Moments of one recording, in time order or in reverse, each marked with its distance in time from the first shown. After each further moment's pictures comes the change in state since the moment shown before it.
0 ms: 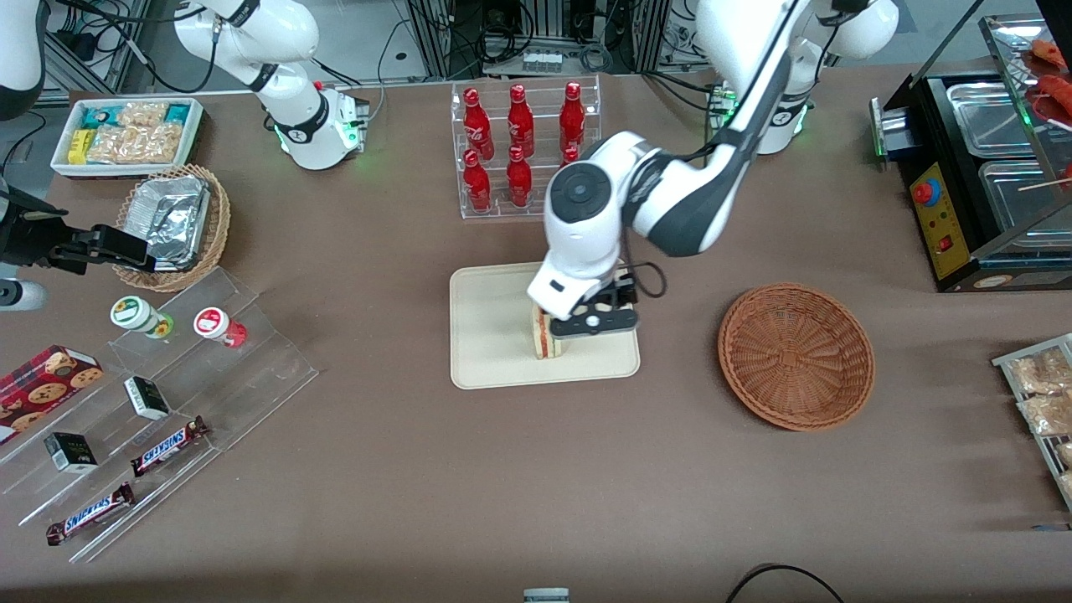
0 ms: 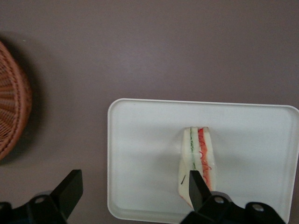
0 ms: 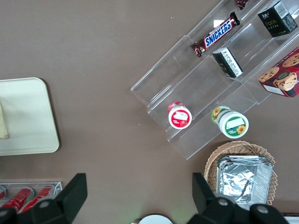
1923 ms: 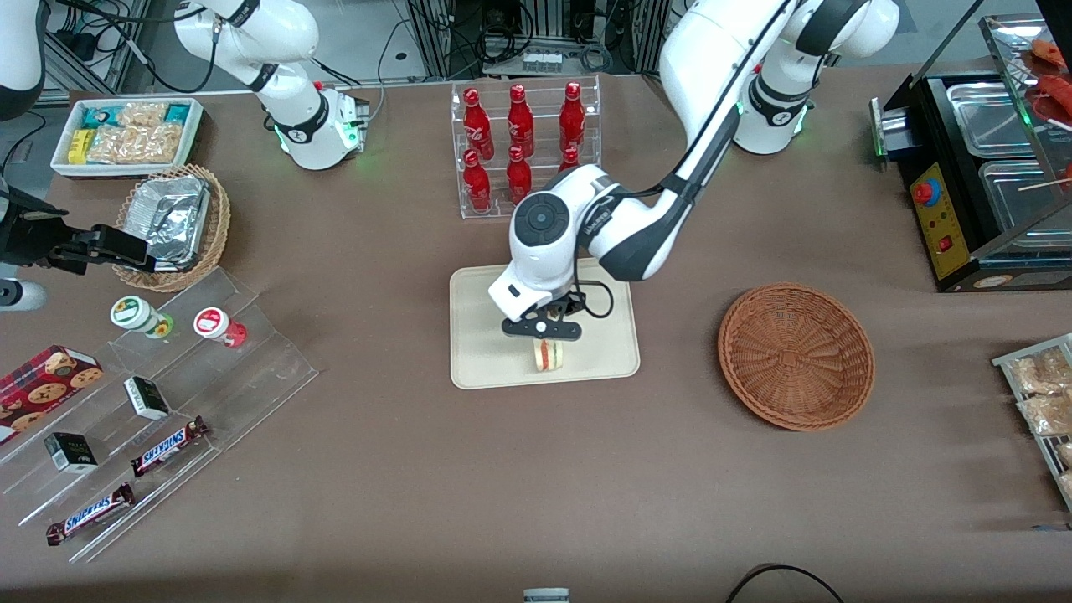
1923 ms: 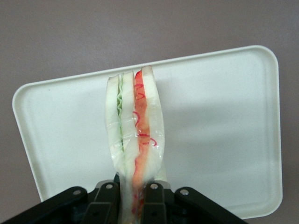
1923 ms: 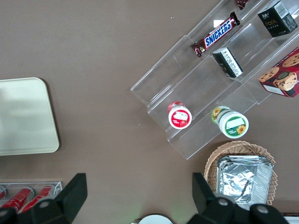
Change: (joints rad) arm -0.002 0.210 -0.150 0.039 -0.001 0.181 0.077
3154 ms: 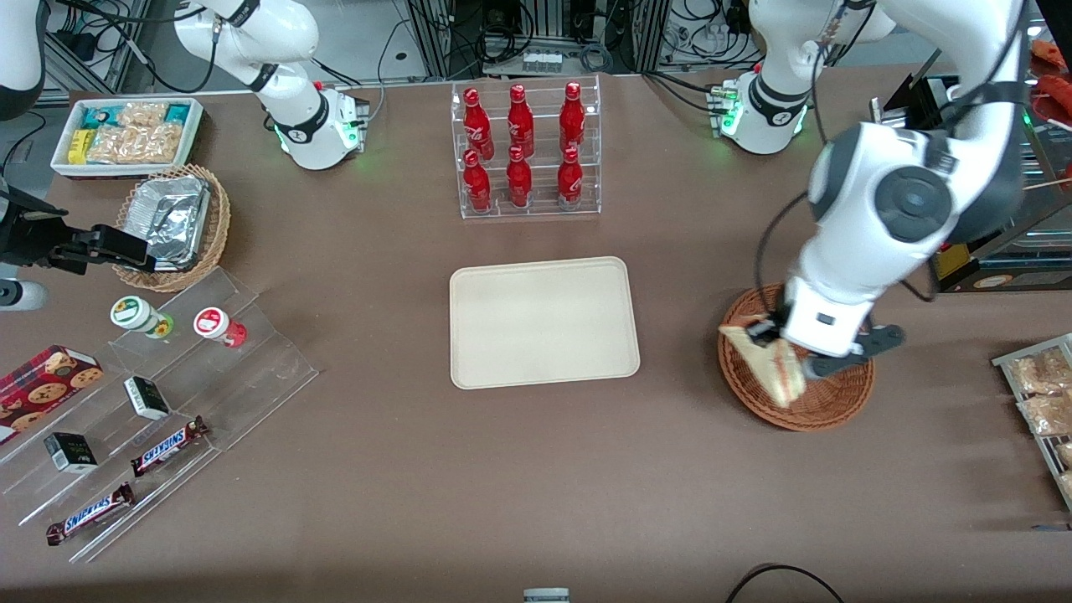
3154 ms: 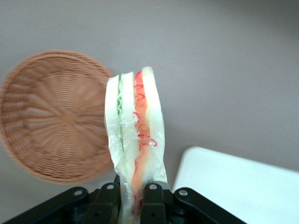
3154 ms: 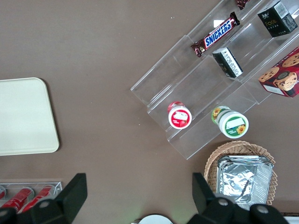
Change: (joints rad) arm 0.442 -0.437 0.000 -0.233 -0.028 -0.131 0.050
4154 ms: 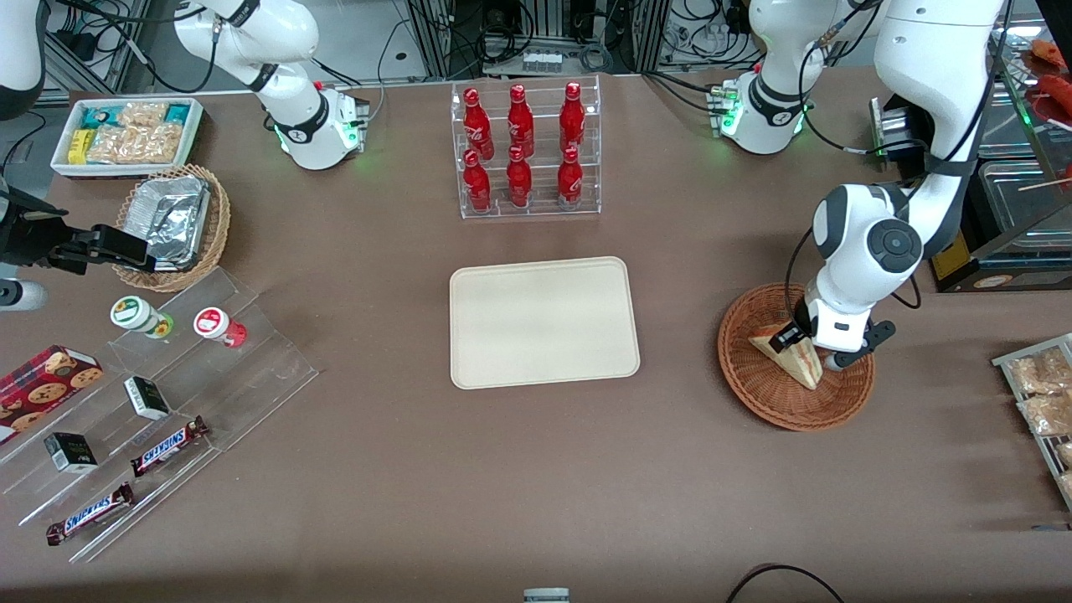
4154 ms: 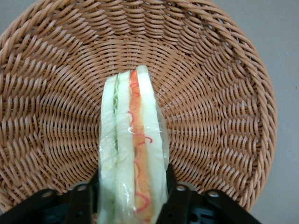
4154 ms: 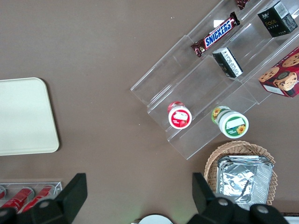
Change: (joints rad) arm 0.239 0.024 0.031 -0.592 -0.002 0.619 -0.001
